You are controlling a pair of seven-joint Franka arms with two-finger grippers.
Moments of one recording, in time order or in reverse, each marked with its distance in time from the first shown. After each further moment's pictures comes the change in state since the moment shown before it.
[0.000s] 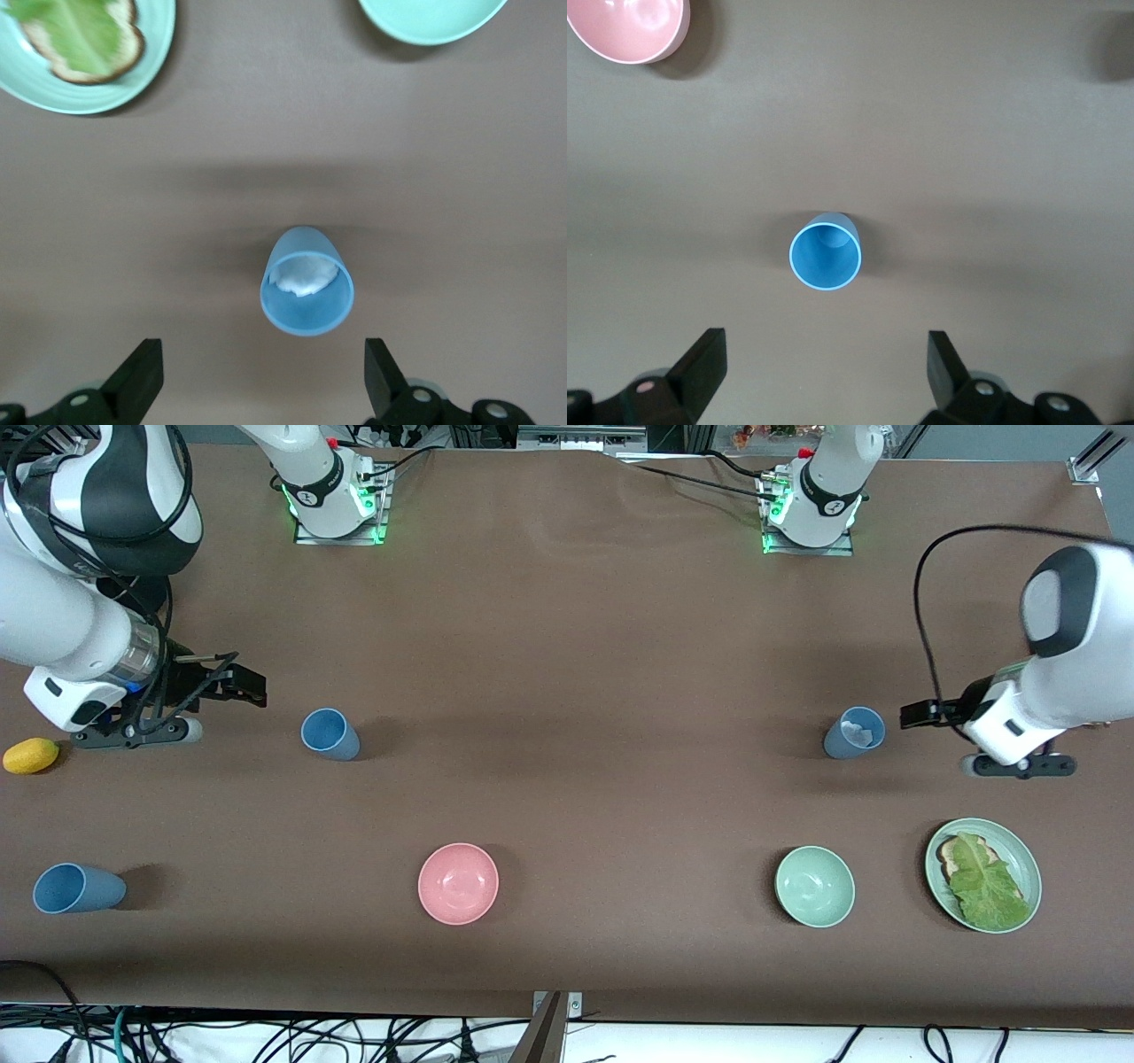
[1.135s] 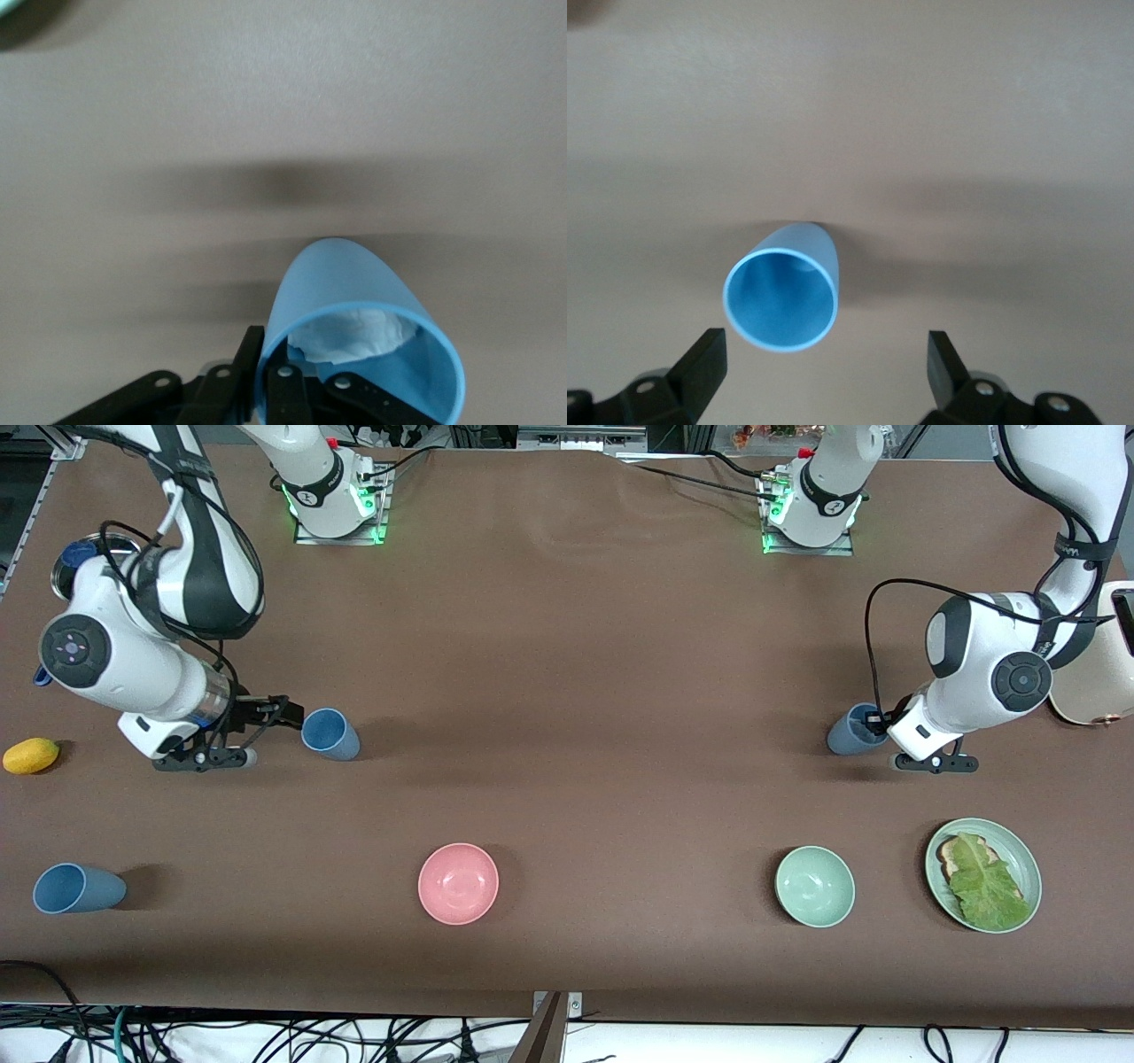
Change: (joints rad) left arm 0.027 0.066 -0.003 -0.288 0.089 0.368 0.005; right arm -0.010 0.086 -0.011 -0.278 -0.004 0.333 0.000
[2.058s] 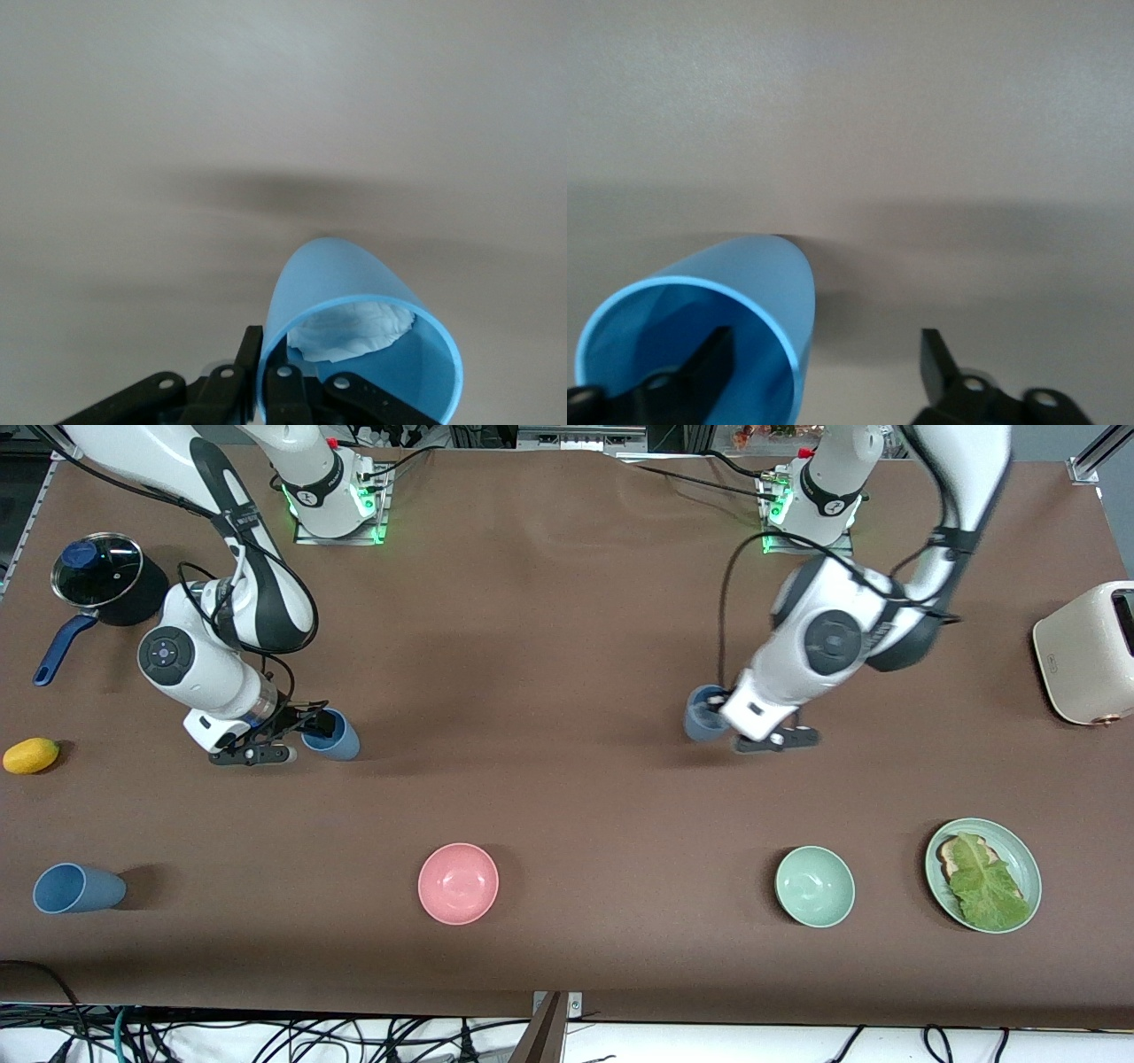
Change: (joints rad) left arm -0.180 0.049 -0.392 0.201 -0.093 -0.157 -0.688; right arm -0.001 0.044 0.001 -0.258 0.000 0.375 0.001
